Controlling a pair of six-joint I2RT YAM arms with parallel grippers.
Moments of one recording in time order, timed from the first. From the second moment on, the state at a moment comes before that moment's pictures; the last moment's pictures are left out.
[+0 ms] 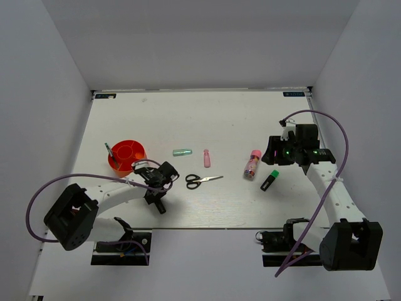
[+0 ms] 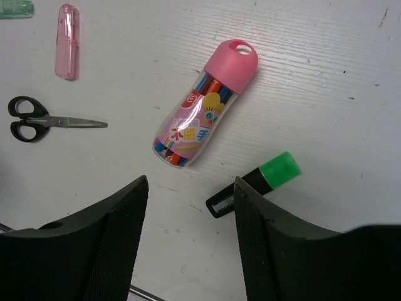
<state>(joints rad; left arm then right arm) -0.74 1.32 0.61 -0.74 -0.46 -1.30 0.07 1.10 0.85 -0.61 -0.36 0.05</state>
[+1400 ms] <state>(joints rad) -0.72 0.95 0.51 0.39 -1.12 0.27 0.06 1.04 0.77 -0.53 -0.56 -0.02</state>
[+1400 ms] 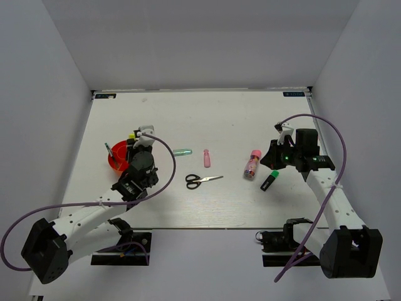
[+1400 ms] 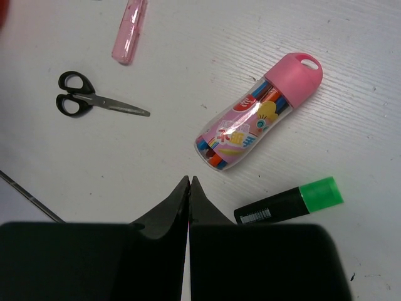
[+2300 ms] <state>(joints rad) -0.56 1.06 0.41 0.38 -0.97 0.13 0.06 1.04 0.77 -0.53 -0.59 -0.04</state>
